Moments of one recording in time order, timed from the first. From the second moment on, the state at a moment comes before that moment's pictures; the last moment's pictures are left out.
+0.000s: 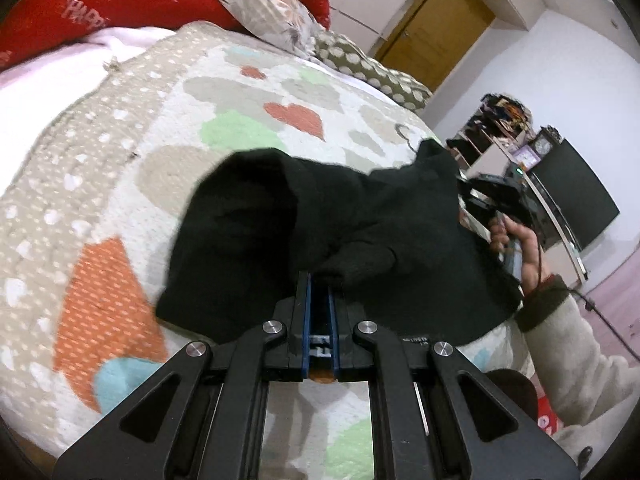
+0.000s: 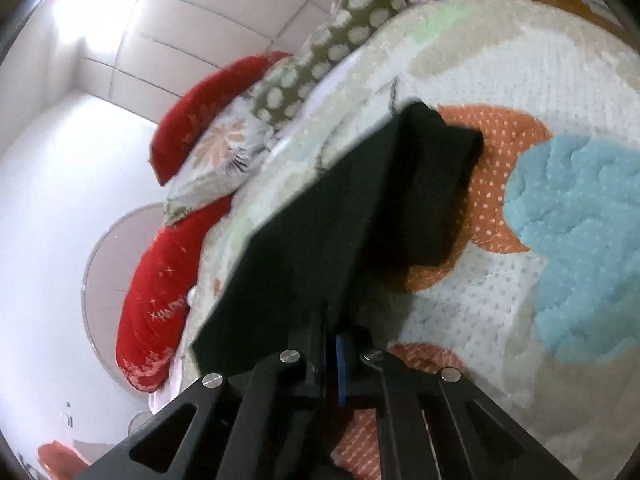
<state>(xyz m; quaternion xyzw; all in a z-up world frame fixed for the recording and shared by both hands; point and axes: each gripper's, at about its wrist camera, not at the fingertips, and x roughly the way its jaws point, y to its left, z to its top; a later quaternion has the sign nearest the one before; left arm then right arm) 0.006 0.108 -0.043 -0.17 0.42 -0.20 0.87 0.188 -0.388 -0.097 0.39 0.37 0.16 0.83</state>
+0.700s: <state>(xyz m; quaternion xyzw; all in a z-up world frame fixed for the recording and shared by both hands) 0.002 0.163 -0.046 -0.20 0.41 -0.11 0.88 -0.053 -0.336 -0.055 0.14 0.45 0.17 0.87</state>
